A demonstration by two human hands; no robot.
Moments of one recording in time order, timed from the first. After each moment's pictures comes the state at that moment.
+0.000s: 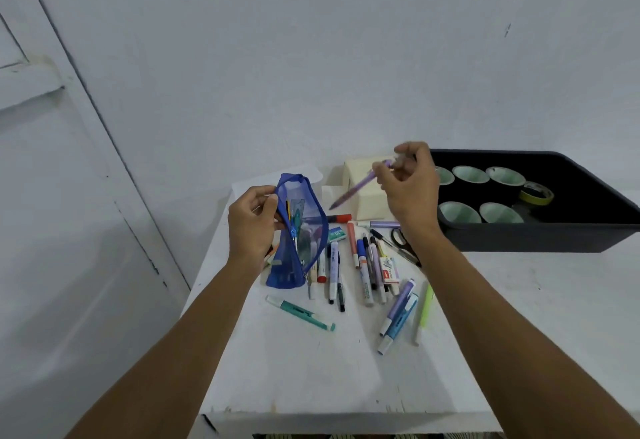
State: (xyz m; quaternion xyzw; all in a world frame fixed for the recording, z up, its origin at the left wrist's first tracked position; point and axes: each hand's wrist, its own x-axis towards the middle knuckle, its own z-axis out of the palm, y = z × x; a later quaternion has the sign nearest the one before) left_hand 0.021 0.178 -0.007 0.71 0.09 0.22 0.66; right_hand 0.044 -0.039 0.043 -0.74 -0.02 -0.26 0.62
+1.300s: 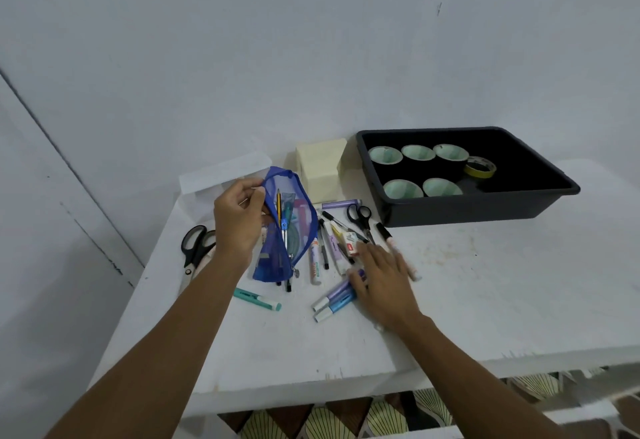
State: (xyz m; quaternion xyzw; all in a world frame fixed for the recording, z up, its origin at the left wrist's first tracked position) left_hand 0.007 0.100 -0.006 0.70 0.08 0.19 0.68; right_hand -0.040 -0.134 -0.121 -0.98 -0.07 -0.07 0.17
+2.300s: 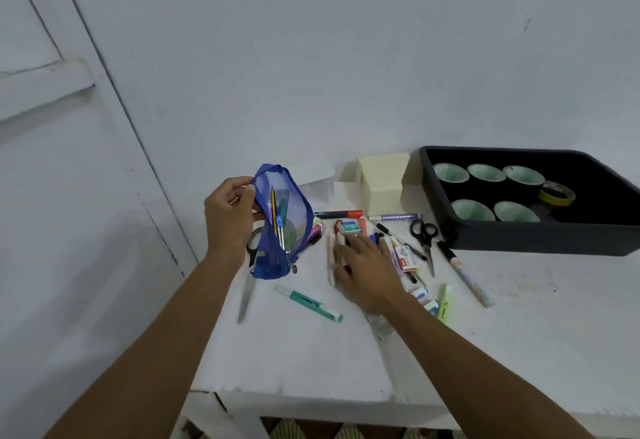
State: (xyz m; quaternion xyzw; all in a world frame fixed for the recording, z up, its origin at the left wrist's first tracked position) left_hand 0.002 0.214 0.005 0.69 0.12 0.28 0.66; right_hand 0.016 -0.014 -0.098 -0.97 -0.21 -0.07 0.10
